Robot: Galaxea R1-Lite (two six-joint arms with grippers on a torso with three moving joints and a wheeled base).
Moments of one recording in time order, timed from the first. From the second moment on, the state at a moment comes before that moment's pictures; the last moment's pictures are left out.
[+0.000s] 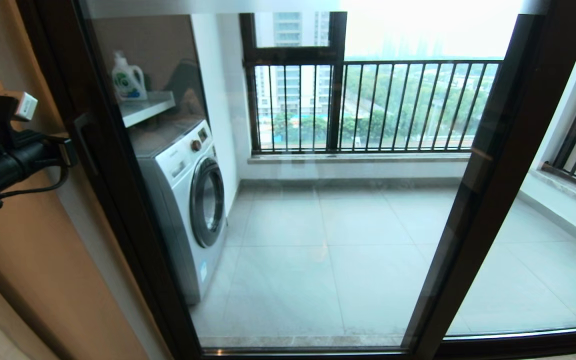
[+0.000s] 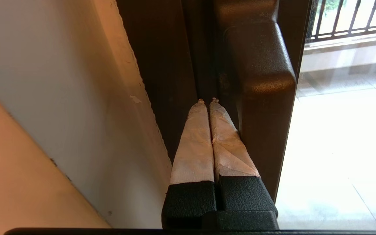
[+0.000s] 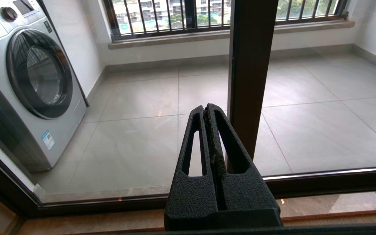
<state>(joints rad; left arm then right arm) 0.35 1.94 -1.24 -0.74 -0.37 0.16 0.00 0.00 0.00 -0.03 -0.01 0.03</state>
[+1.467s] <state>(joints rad) 0.23 1.91 -1.23 -0.73 -0.35 0.16 0.00 0.00 0.00 -0.03 -0.01 0.03</state>
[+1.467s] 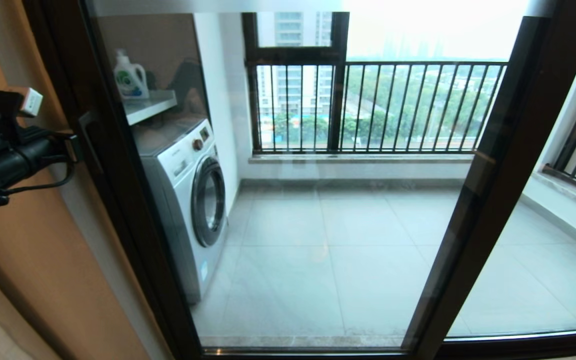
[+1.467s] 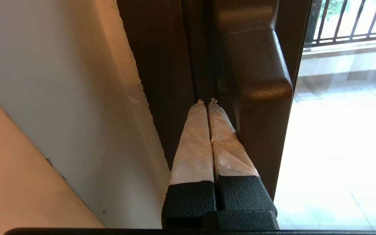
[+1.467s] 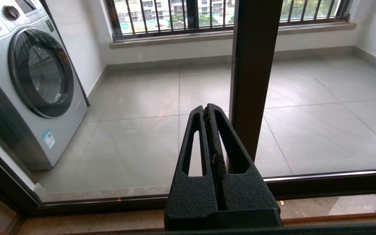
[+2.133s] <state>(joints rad) 0.21 1.90 -1.23 -0.73 -0.34 0.16 0.00 0.00 0.00 -0.03 -0.01 0.04</state>
